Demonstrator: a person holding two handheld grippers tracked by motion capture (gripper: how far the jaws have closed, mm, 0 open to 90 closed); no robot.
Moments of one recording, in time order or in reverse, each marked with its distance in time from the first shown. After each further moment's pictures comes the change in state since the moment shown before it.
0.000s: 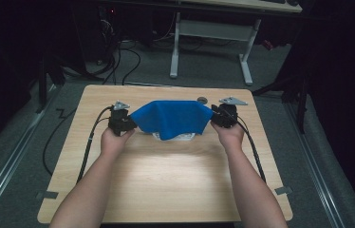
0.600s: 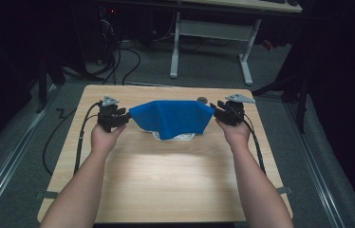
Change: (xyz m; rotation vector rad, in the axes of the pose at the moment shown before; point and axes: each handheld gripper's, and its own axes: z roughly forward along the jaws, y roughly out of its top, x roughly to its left) left arm 0.014 0.011 -0.032 -0.047 0.065 0.003; right arm -0.007 0.013 -0.021 -0.036 -0.026 -0.014
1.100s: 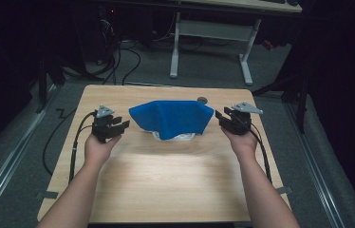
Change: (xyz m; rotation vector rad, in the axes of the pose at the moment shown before) left arm -0.011 -0.032 -0.033 0.001 -0.017 0.019; right arm 0.001 -0.020 -0.035 -0.023 -0.021 -0.041
